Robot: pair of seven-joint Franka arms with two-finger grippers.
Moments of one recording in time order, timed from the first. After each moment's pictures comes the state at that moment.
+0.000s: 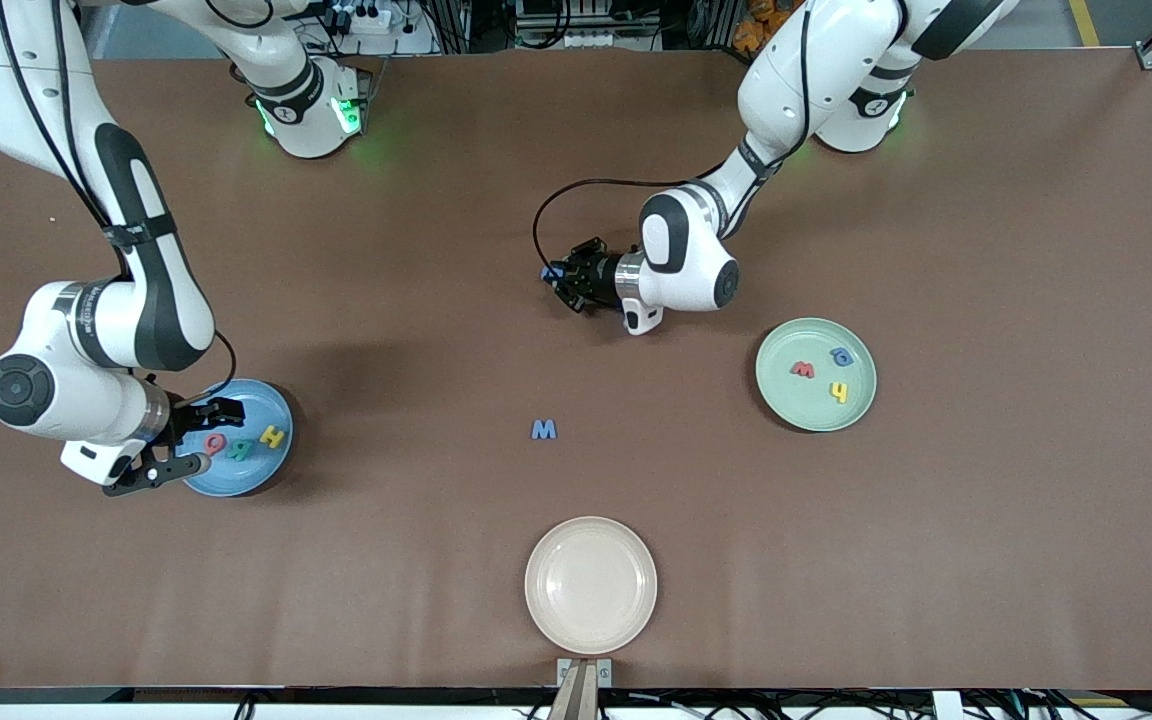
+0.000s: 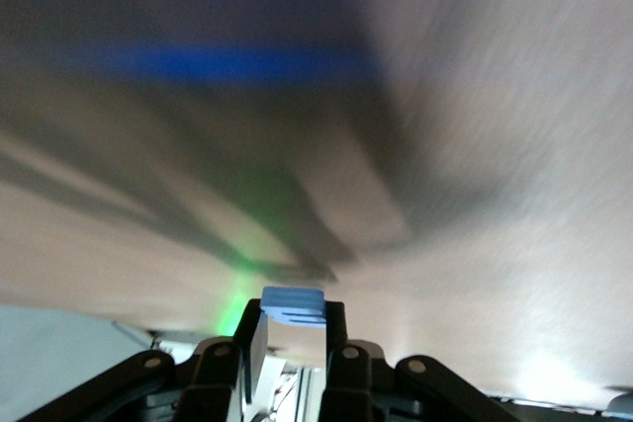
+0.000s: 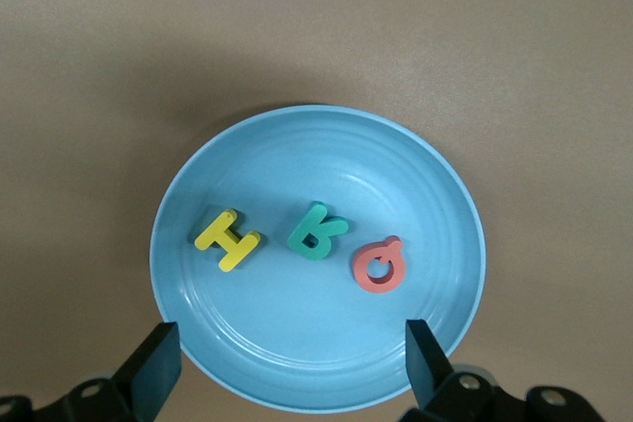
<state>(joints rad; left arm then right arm) -0.54 0.72 -0.32 -1.93 -1.38 2.40 -0.81 0.00 0.53 -0.04 -1.73 -0.03 2.15 -0.32</state>
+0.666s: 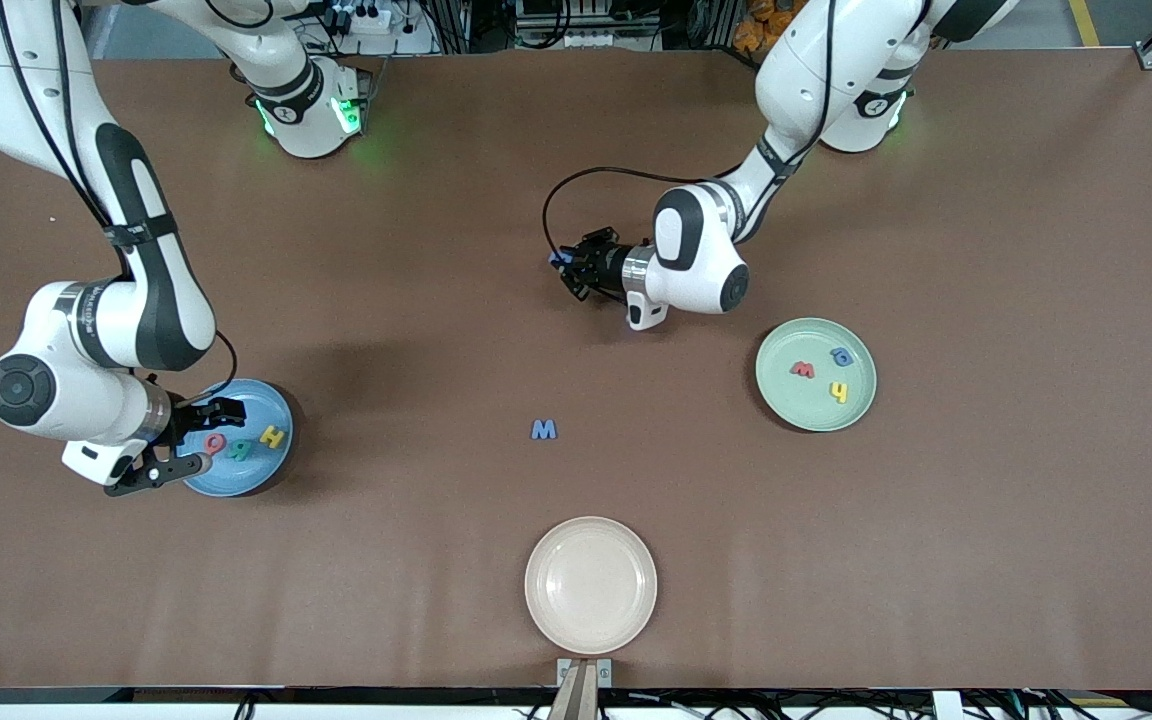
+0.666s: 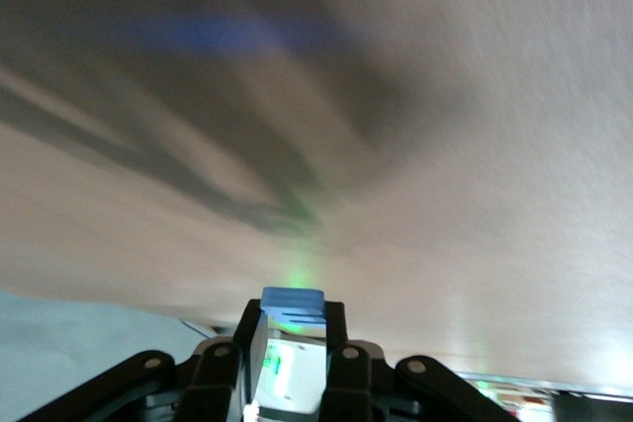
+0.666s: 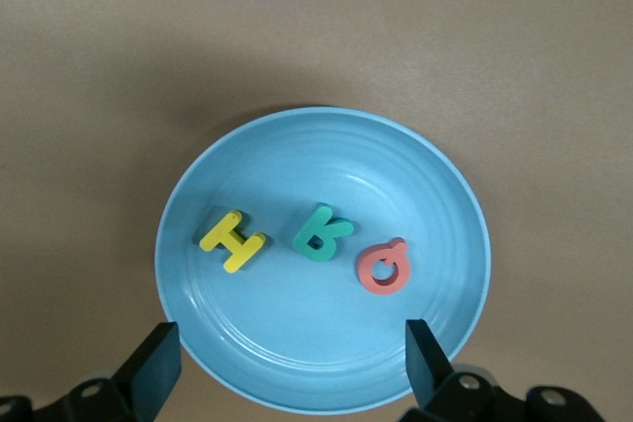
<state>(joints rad) -0.49 0.65 -0.31 -2.00 -1.20 2.31 -0.81 0.00 0.53 -0.04 -1.73 -0.03 2.15 -0.32</state>
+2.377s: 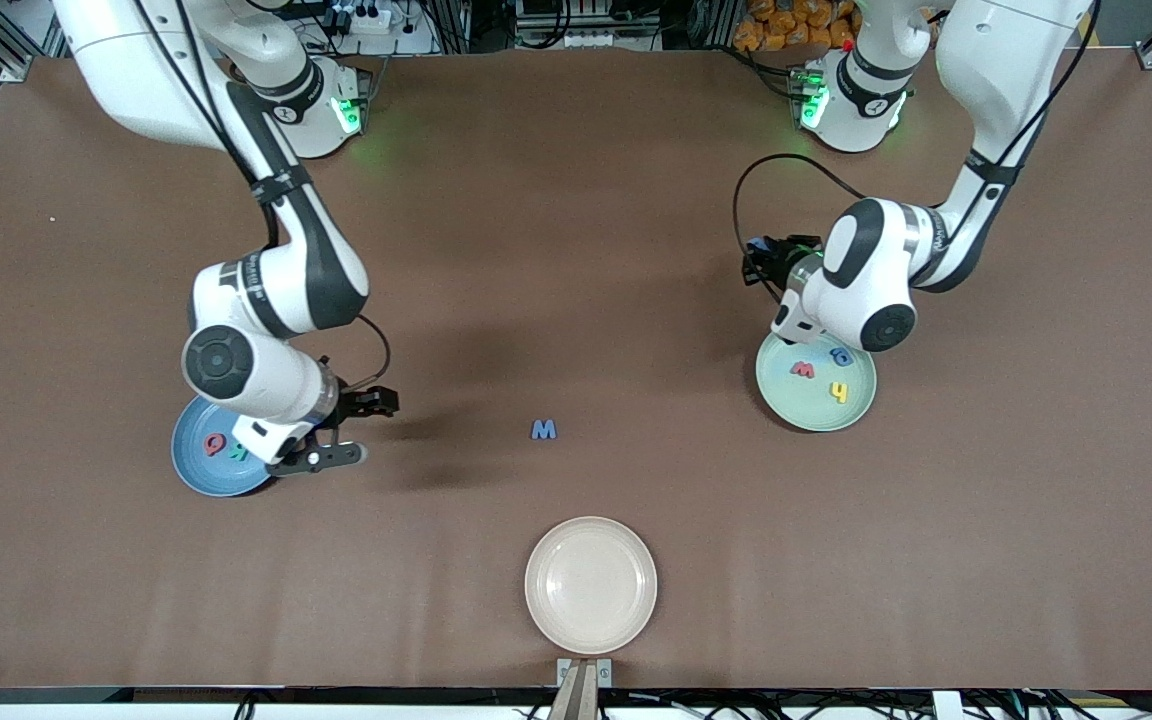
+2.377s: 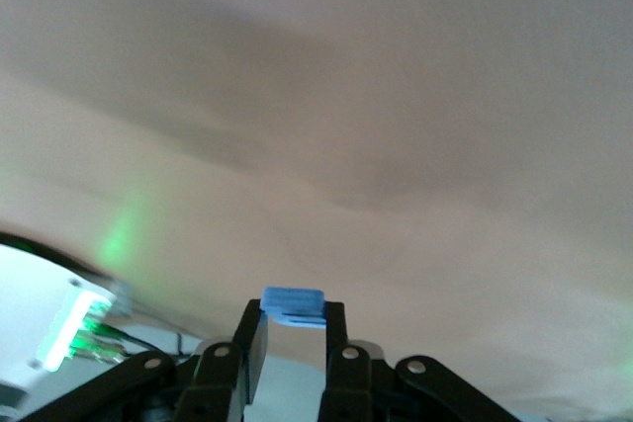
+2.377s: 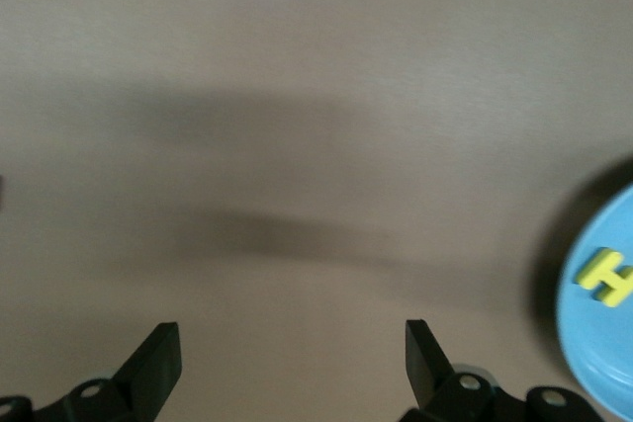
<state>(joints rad) -0.06 0.36 -0.26 -2.15 -0.31 1.82 -0.57 0.32 0.53 0.00 -1.66 0.08 2.13 0.12</state>
